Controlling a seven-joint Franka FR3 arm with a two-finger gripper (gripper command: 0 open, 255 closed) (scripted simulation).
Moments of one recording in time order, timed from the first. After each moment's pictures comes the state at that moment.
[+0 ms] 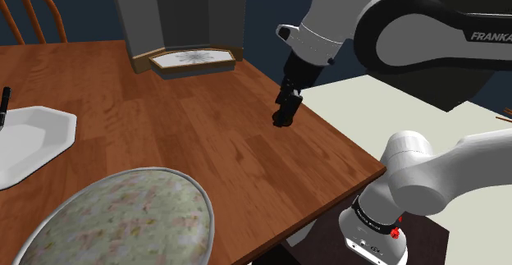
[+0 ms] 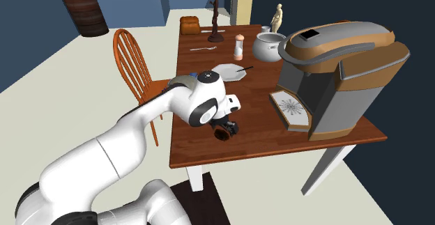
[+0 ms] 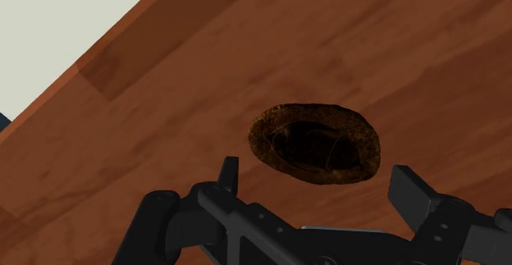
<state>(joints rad) 0.32 -0.82 0.19 -2.48 0.14 1.91 -0.22</state>
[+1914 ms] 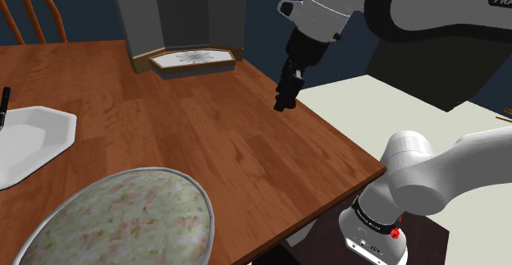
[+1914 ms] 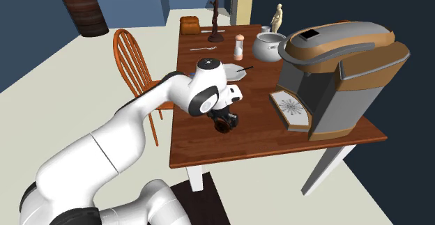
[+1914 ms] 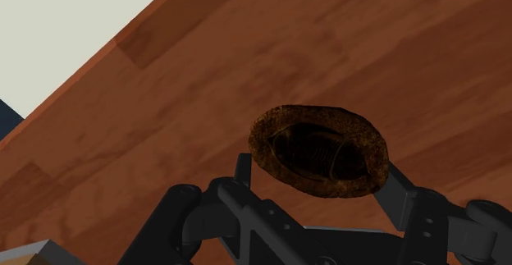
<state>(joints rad) 0.31 -0.79 0.18 -2.35 0.13 1.81 -0.22</state>
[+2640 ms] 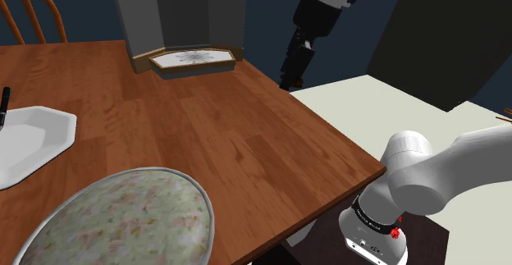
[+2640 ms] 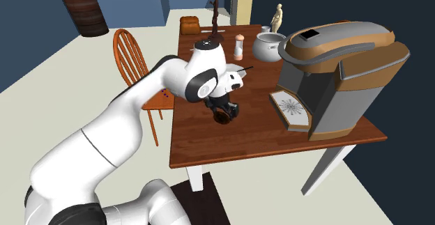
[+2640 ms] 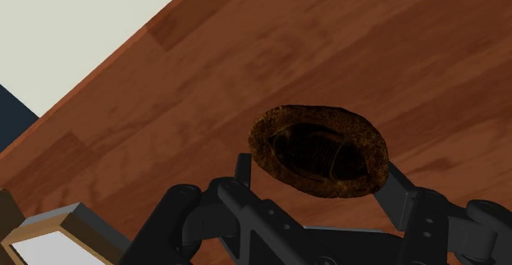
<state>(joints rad) 0.30 -0.75 0.17 -2.18 0.12 1.68 -0.21</state>
